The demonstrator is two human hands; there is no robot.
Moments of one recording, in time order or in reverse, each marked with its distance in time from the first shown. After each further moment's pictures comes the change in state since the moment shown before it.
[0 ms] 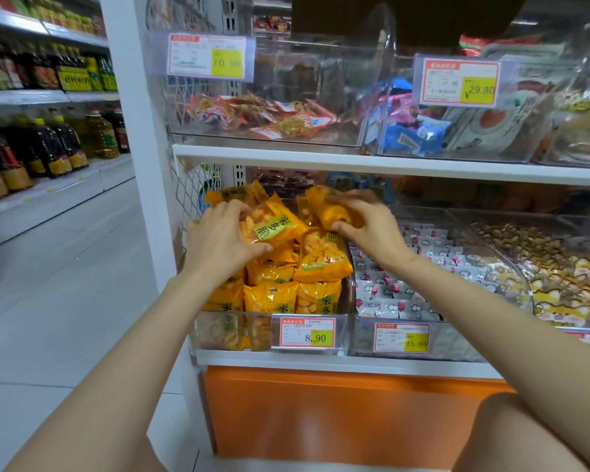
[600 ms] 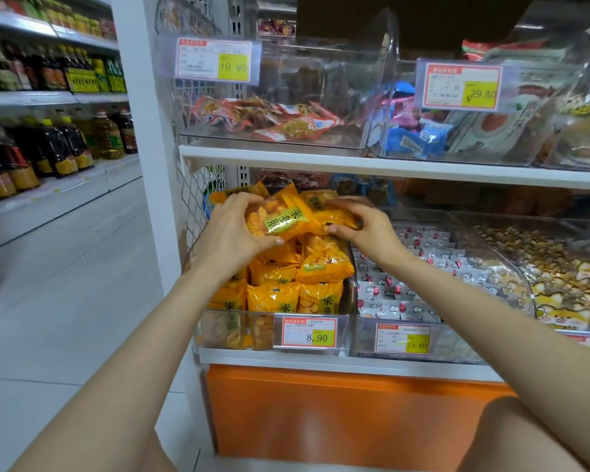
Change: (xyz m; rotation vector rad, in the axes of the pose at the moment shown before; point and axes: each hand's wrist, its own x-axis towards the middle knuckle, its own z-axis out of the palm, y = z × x) left_hand 0.003 0.004 0.001 -0.281 0.036 0.047; right_hand -0.005 -0.015 -0.002 0.279 -0.080 0.076
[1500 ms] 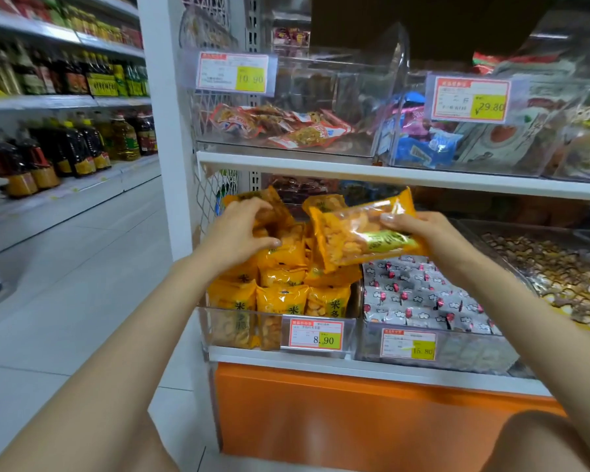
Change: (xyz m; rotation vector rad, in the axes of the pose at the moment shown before) left_hand 0.012 -0.008 -0.014 0.154 -0.182 0.072; right_hand -0.035 -0.030 -0.060 0.393 -0.096 0.309
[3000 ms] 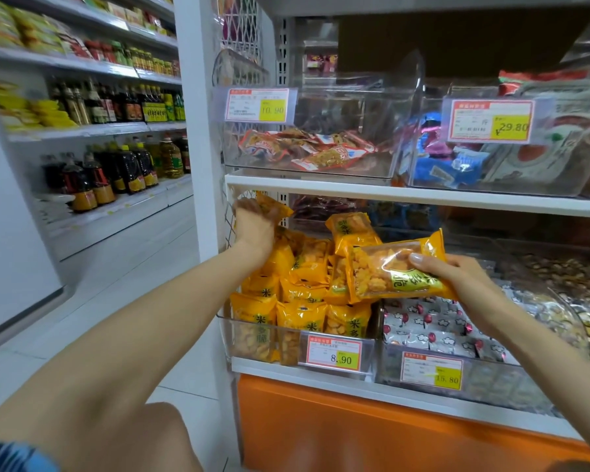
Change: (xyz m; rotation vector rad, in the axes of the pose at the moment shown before) left_hand 0.053 -0.022 0.018 1.057 -0.061 -0.218; right_hand -0.012 0.030 -0.005 0.038 0.025 0.052
